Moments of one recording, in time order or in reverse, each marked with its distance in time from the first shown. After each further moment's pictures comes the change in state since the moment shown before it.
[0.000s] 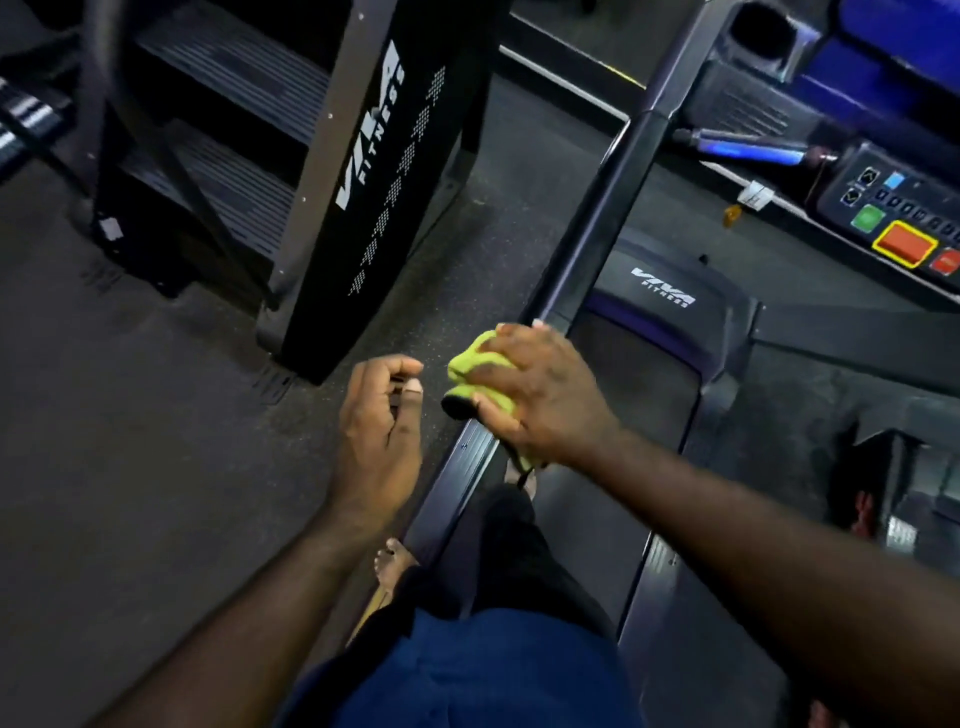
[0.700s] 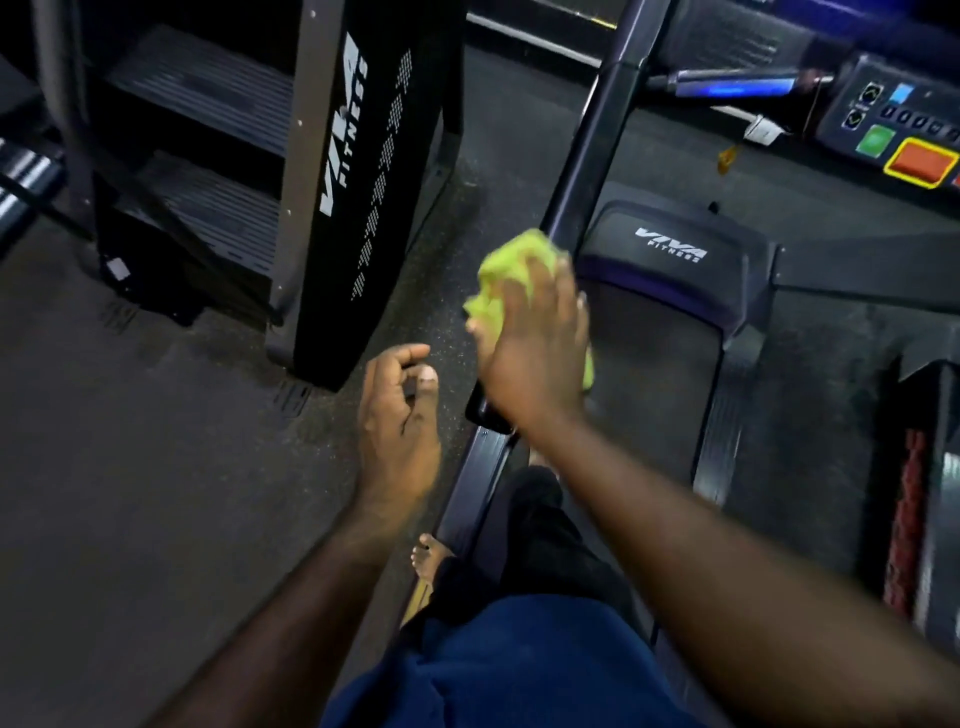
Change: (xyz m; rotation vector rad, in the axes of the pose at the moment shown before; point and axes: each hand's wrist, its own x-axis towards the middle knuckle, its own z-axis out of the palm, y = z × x) left_hand 0.009 0.020 0.030 0.026 -0.046 -0.056; right_hand 0.027 -0.024 0.008 -0.030 0.092 0.741
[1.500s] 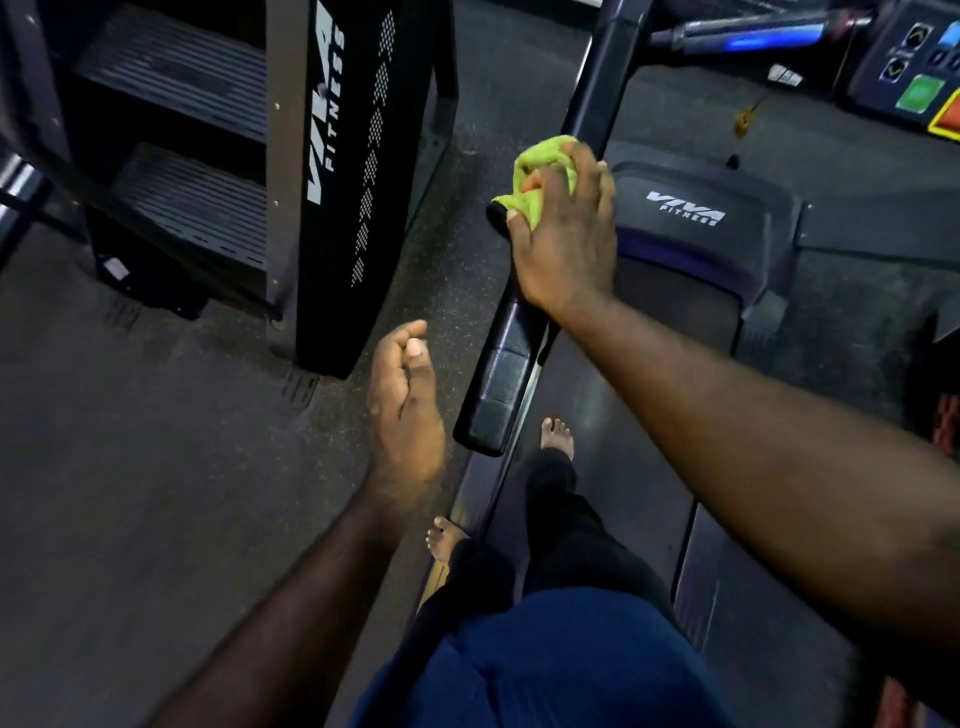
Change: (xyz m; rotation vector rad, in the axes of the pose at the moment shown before) left_hand 0.038 -0.004 0.035 -0.067 -0.003 -0.111; right_hand 0.126 0.055 -0.001 0.100 0.074 0.086
